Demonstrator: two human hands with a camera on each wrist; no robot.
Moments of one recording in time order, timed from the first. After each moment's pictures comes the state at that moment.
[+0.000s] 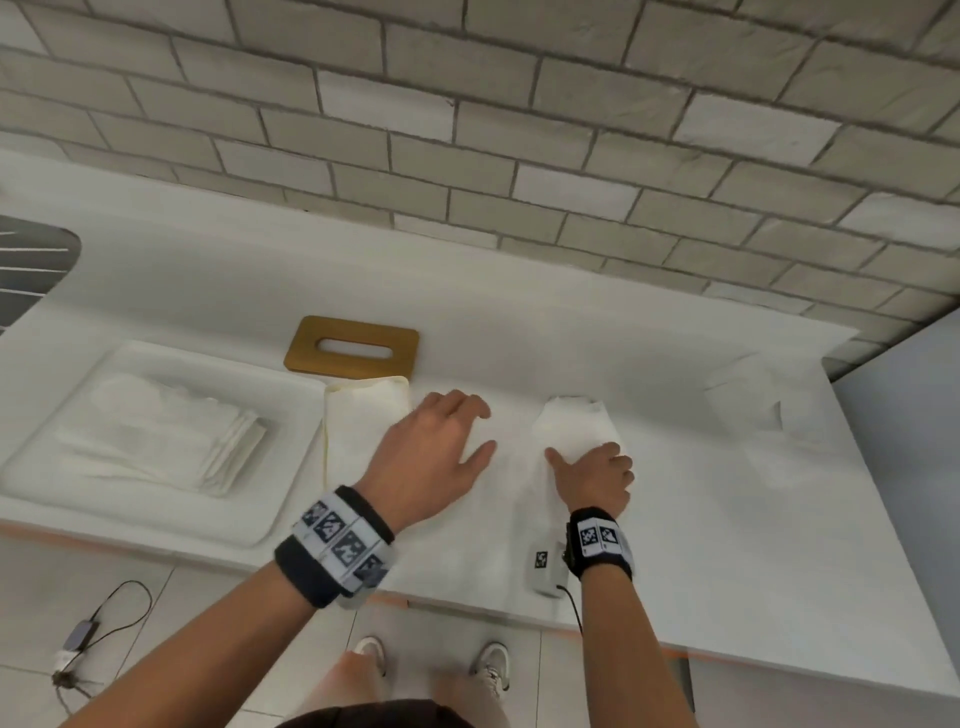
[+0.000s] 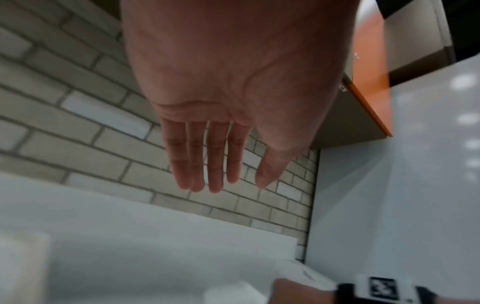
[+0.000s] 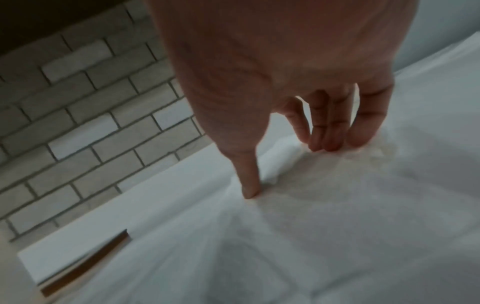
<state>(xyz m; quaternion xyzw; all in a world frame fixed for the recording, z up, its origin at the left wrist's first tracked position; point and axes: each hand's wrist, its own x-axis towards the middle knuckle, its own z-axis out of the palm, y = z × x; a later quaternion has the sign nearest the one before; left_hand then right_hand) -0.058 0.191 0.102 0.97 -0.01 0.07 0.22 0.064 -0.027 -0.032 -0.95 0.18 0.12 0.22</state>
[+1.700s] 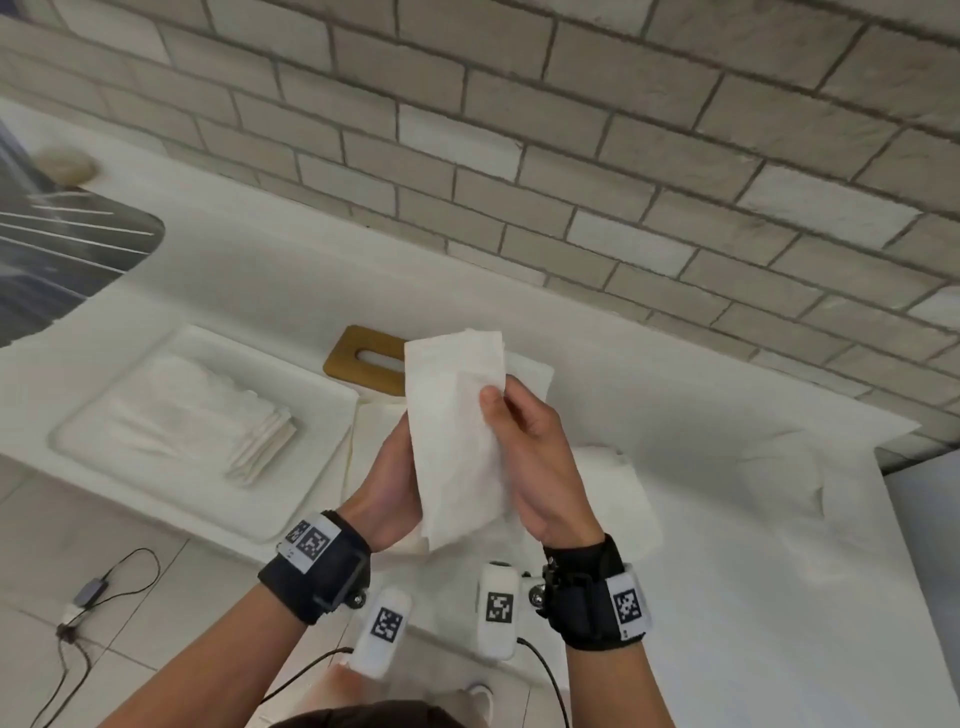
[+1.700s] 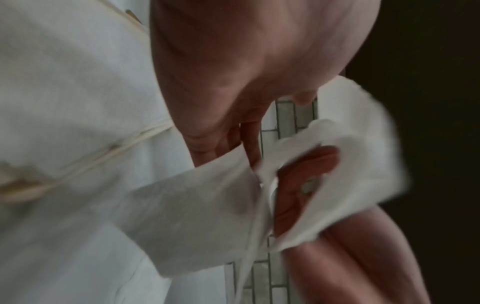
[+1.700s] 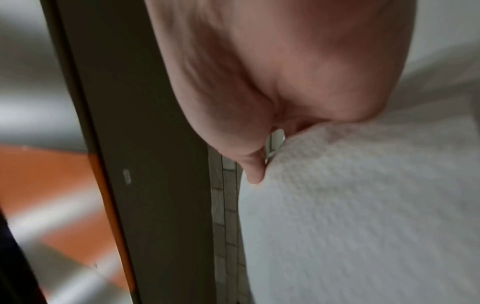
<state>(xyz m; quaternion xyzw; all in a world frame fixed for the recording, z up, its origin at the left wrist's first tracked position) -0.065 0.211 0.101 0.42 0.22 0.02 0.88 0.014 0.078 0.149 -0.63 -0.19 0.27 0.70</state>
